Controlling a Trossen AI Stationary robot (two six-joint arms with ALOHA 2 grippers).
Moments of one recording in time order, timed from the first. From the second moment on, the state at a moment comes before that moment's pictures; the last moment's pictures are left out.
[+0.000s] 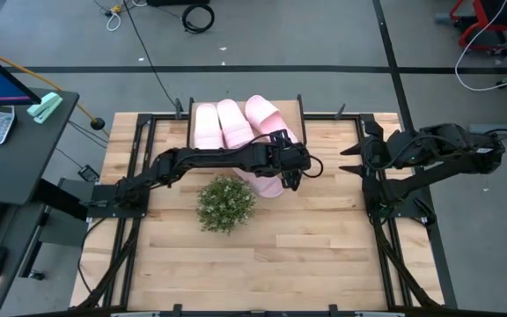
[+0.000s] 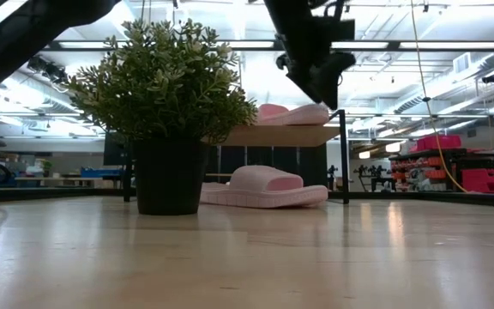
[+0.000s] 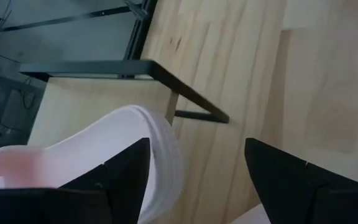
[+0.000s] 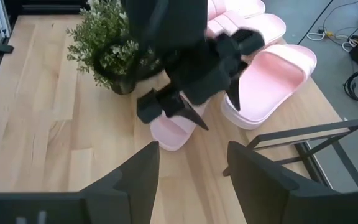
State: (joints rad) left arm 0.04 2.34 2.32 -0.87 -0.57 0.08; right arm 0.19 0.87 1.31 -1.13 0.33 0.18
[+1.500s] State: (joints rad) left arm 0.07 2.36 2.32 -0.97 -0.64 0.16; right arm 0.19 0.87 1.31 -1.12 0.37 0.22
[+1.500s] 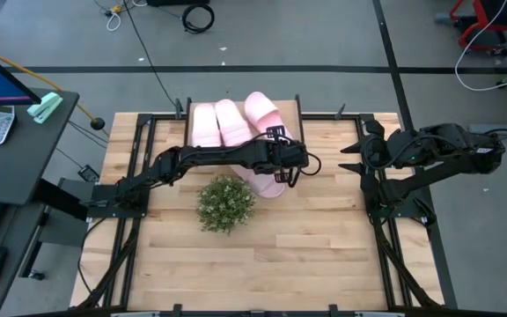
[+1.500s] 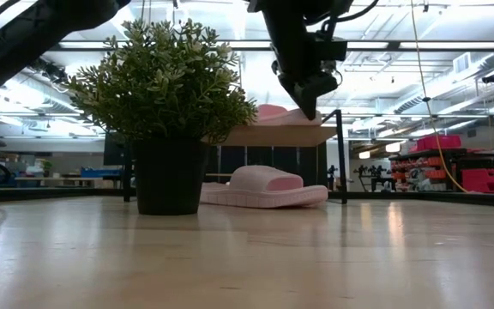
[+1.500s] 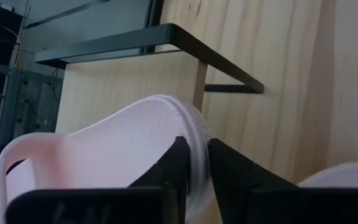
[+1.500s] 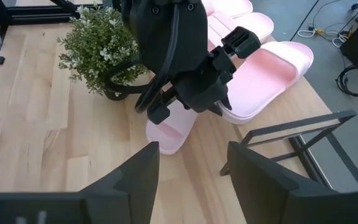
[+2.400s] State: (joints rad) left arm 0.08 2.33 2.36 -1.24 -0.65 0.00; right arm 0.19 0.87 1.31 -1.12 0.37 0.23
